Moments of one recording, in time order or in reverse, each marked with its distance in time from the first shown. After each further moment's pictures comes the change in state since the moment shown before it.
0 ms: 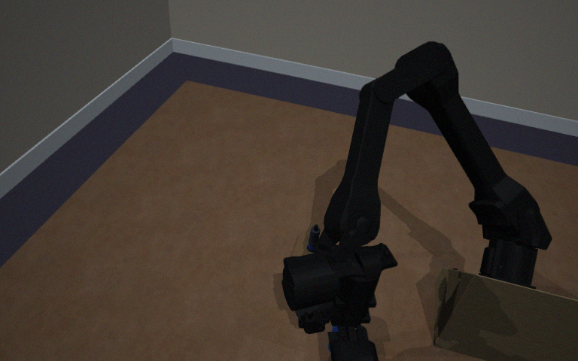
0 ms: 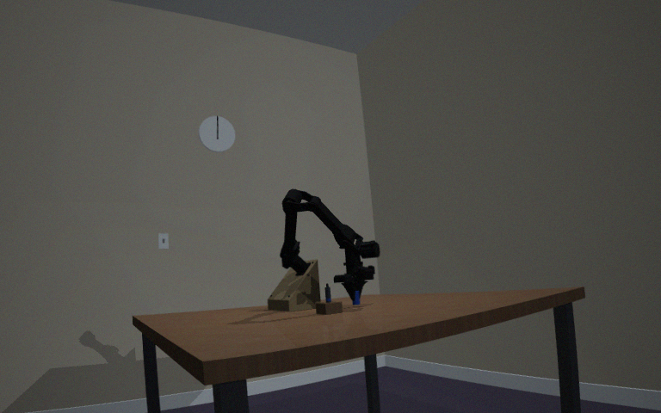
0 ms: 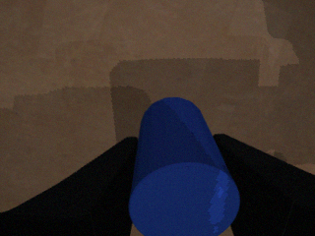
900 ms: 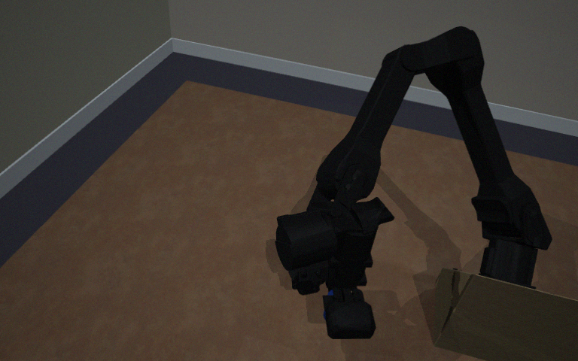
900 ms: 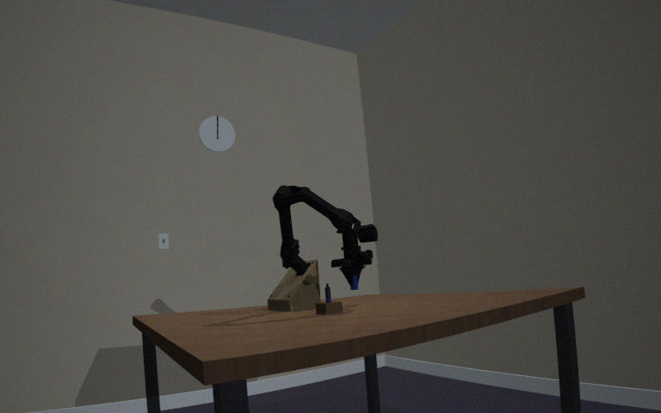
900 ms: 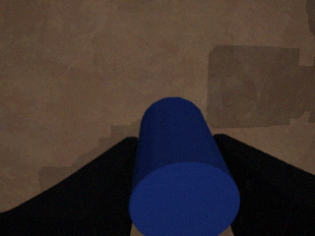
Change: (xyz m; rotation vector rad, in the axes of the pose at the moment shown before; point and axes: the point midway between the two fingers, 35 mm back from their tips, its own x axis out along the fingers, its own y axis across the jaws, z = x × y) arm -0.059 -0.023 0.013 0.005 -0.006 0.012
